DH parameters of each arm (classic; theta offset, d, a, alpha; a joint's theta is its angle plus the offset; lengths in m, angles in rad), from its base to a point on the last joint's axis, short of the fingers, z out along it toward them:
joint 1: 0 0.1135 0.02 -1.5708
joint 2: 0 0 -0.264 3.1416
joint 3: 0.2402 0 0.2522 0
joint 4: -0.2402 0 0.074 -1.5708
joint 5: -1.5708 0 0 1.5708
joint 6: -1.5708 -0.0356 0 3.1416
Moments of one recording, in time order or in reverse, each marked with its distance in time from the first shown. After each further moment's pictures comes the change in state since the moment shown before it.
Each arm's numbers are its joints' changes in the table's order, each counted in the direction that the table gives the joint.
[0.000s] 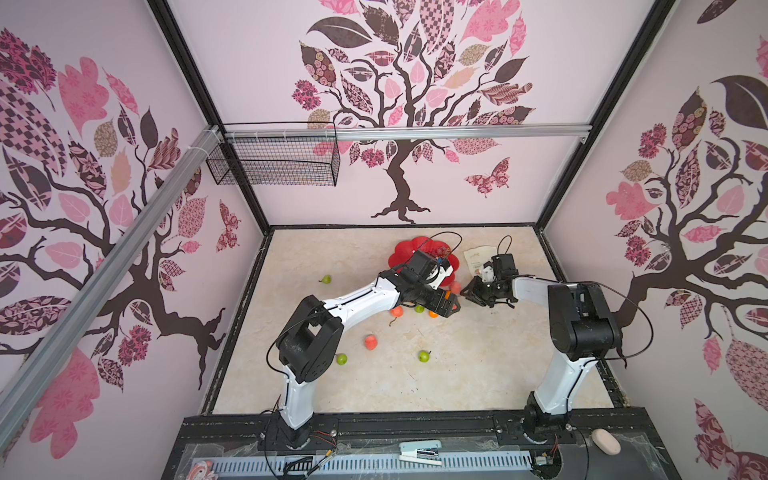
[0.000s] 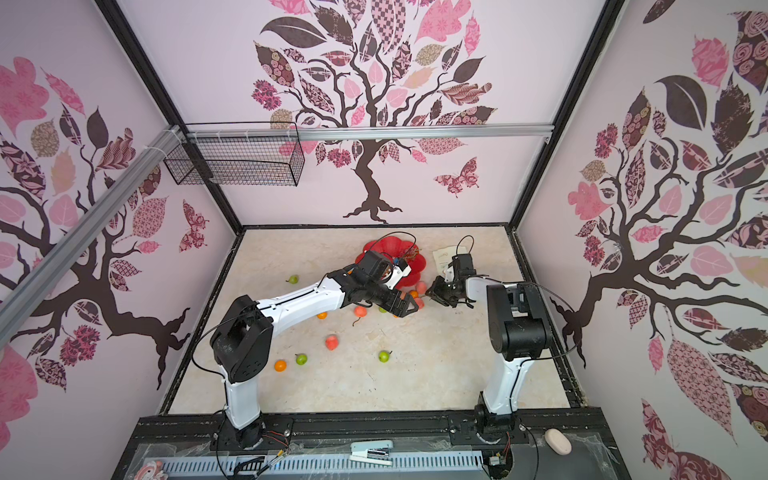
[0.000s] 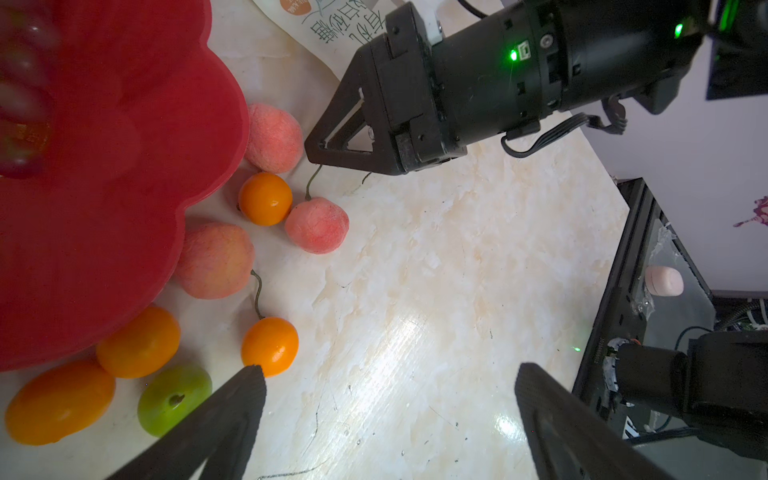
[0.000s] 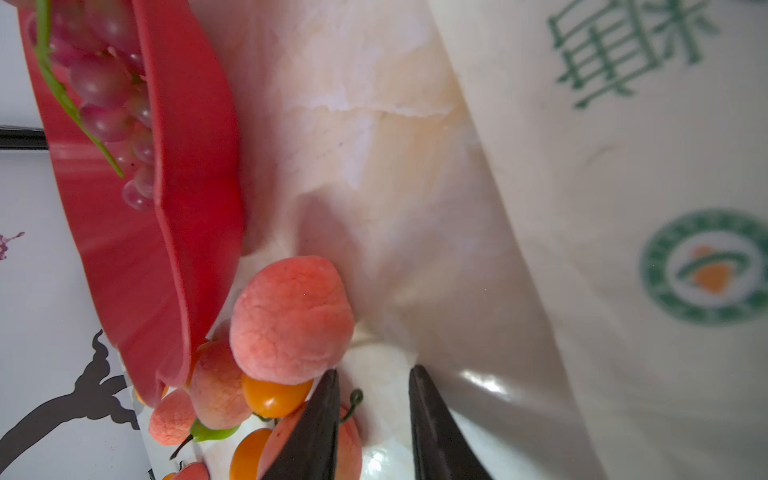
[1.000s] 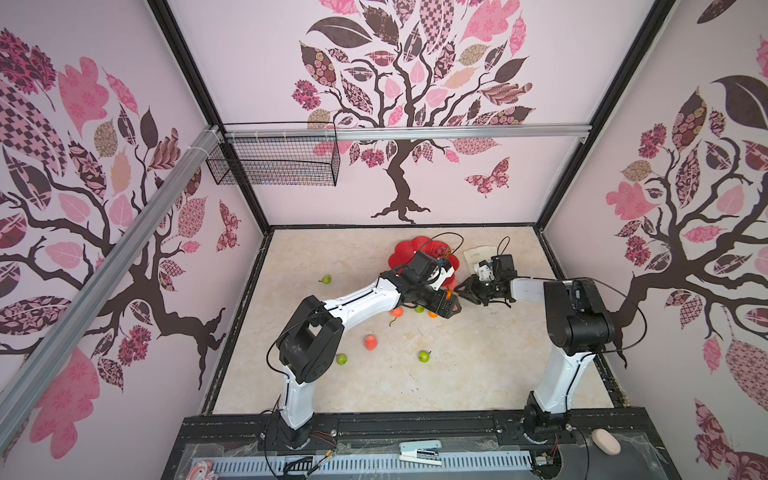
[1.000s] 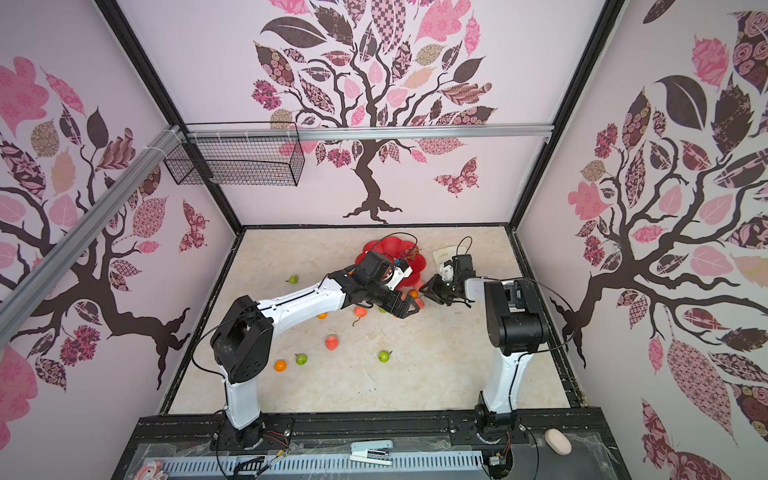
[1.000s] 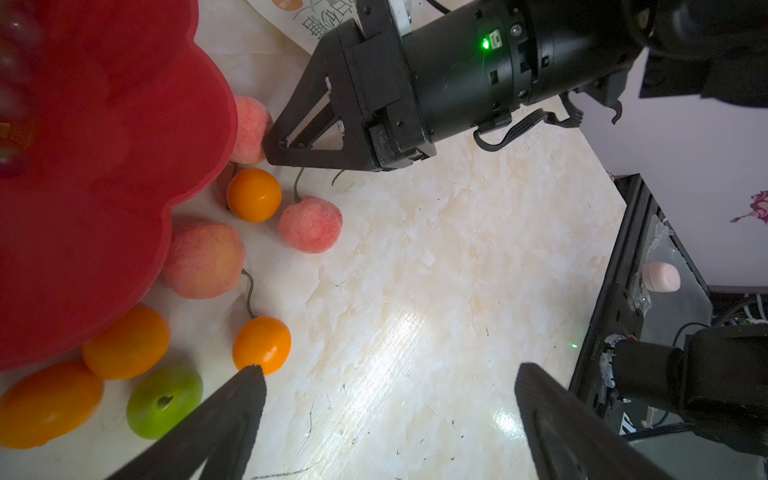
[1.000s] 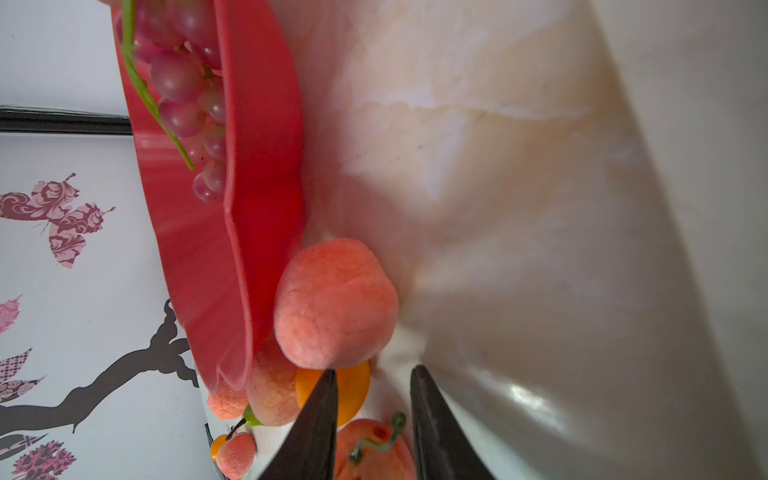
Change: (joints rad) left arm -0.008 0.000 0.001 -0.003 -0.002 0.000; right arm -0.005 0.047 -0.007 0.117 0.155 -0.042
